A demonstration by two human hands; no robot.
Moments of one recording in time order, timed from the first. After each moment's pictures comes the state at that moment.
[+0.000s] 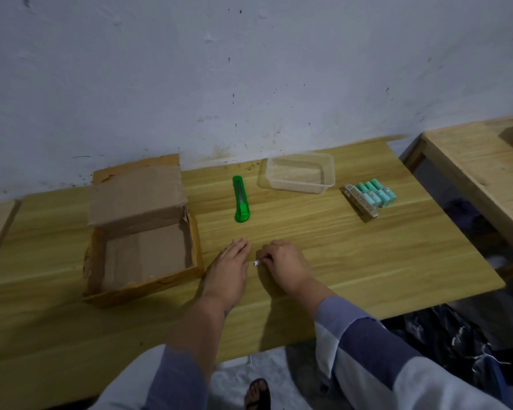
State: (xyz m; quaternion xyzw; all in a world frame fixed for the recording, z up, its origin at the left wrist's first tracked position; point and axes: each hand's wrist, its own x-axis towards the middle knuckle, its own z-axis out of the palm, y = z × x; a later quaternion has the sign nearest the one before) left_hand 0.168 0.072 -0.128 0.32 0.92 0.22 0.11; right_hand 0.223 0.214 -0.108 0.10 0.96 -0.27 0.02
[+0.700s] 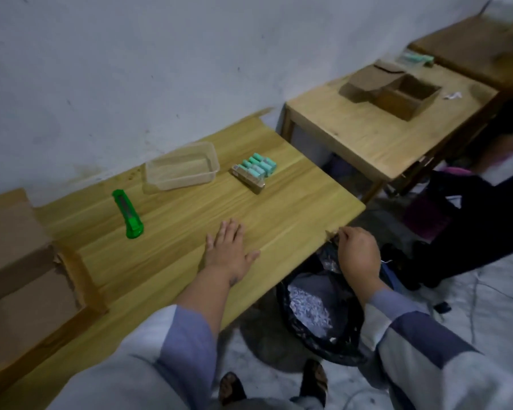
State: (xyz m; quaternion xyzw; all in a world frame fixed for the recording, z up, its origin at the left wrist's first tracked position) left_hand 0.234 0.216 -0.107 0.47 0.85 0.01 0.24; right_hand 0.441 0.354 -0.093 0.59 0.79 -0.13 -0.14
